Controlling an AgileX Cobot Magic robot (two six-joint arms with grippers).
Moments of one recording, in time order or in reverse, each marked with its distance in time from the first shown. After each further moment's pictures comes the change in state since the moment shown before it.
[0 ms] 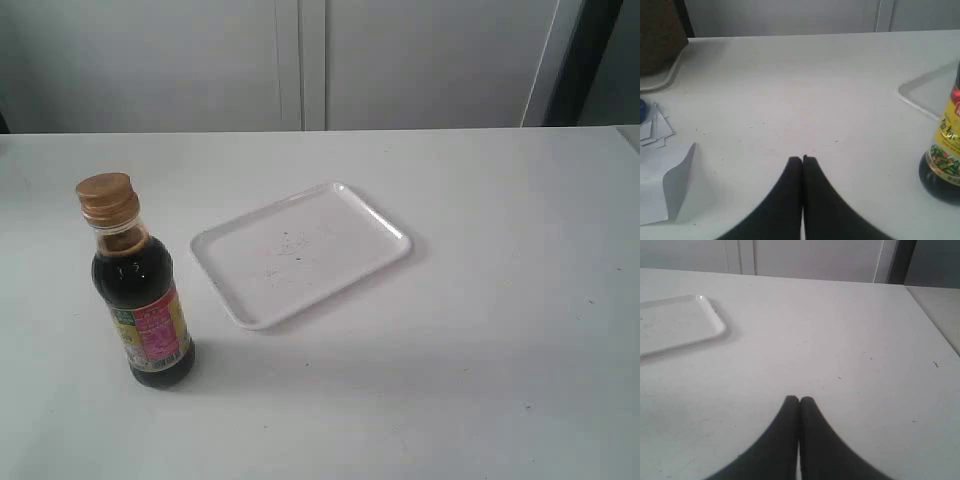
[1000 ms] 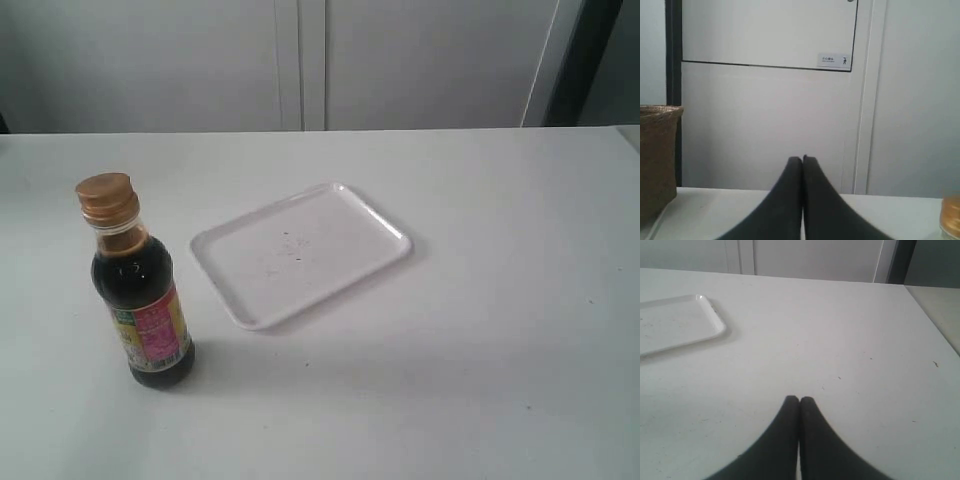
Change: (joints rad) left arm 0.000 0.082 -0.106 0.287 -0.494 -0.390; right arm 0.000 0.000 0.000 0.000 0.000 0.000
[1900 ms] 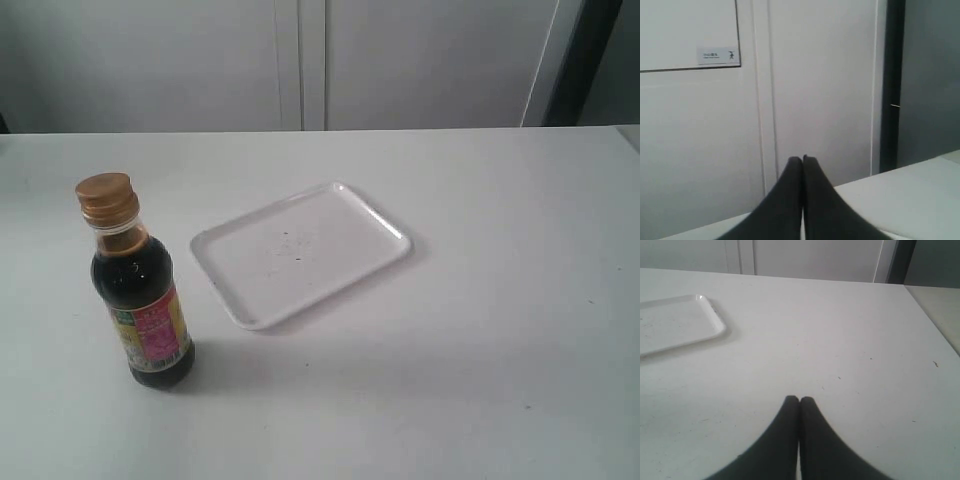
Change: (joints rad) left arm 0.000 0.668 -0.294 0.576 -0.494 -0.415; right arm 0.000 0.000 0.000 0.000 0.000 0.000
